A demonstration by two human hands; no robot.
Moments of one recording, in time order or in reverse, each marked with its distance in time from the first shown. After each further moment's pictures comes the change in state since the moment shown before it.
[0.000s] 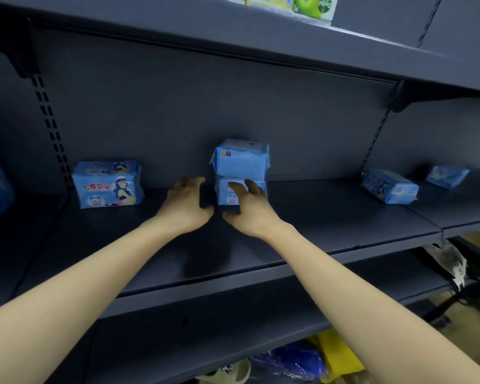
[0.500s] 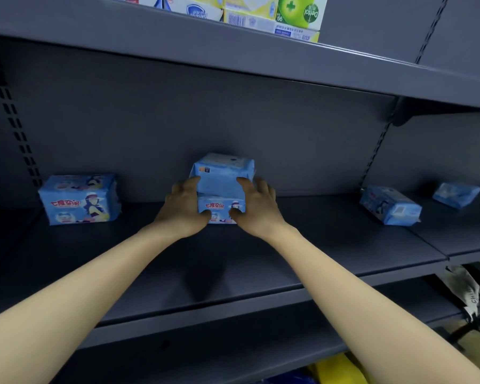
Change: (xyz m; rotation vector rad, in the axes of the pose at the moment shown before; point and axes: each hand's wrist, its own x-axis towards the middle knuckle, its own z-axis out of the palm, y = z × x) left_hand 0.042 0.041 0.024 -0.098 0.054 -0.036; right_hand 0.036 0.054 -0.038 0.023 0.107 -0.033
